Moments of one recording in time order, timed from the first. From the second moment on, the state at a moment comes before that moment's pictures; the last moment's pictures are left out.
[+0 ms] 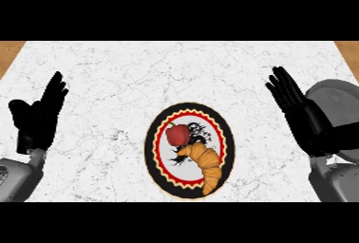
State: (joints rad) left arm -0.25 0.62 -0.32 -1.41 0.40 0.46 0.08; right arm -0.23 -0.45 0.26 -1.61 -0.42 -0.13 0.01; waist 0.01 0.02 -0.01
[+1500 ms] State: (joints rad) left arm 0.02 0.33 -0.29 -1.43 0.54 0.44 -0.03; right arm -0.11 0.00 0.66 -1.50 0.93 -0.87 0.45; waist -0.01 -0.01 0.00
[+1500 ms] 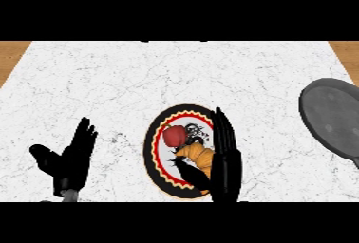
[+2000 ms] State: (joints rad) left arm 0.00 0.33 -0.30 -1.43 0.53 0.43 -0.01; right arm -0.39 0.00 0.63 -1.43 1.02 -0.26 0.93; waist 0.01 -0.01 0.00
